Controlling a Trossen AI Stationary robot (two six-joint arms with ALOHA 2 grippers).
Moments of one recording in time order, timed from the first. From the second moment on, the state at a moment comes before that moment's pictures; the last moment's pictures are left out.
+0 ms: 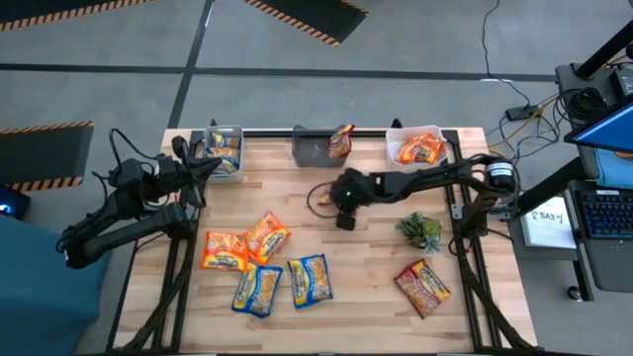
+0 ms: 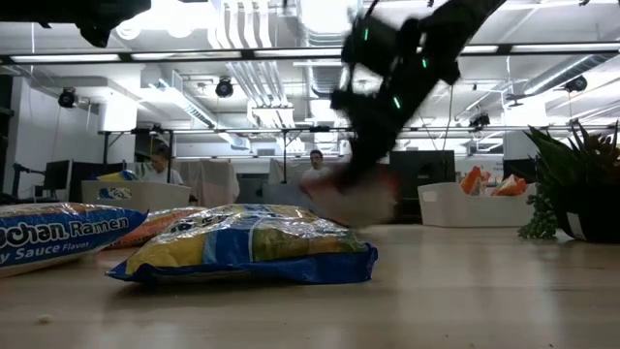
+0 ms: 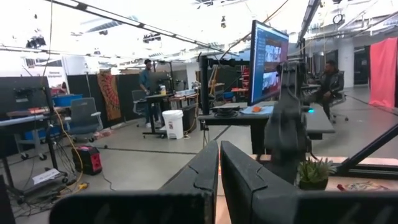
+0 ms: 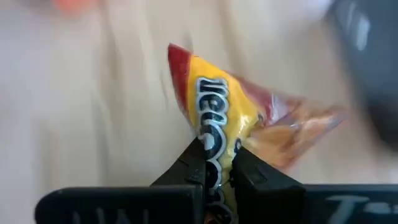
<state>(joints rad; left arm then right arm) 0.47 0.15 0.47 -0.11 0.11 0.10 -0.13 1.73 1.05 -0.19 0.07 -0.02</state>
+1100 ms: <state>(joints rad) 0.47 0.13 0.47 -0.18 0.12 -0.10 -0.44 1.90 1.28 0.39 0.14 0.13</state>
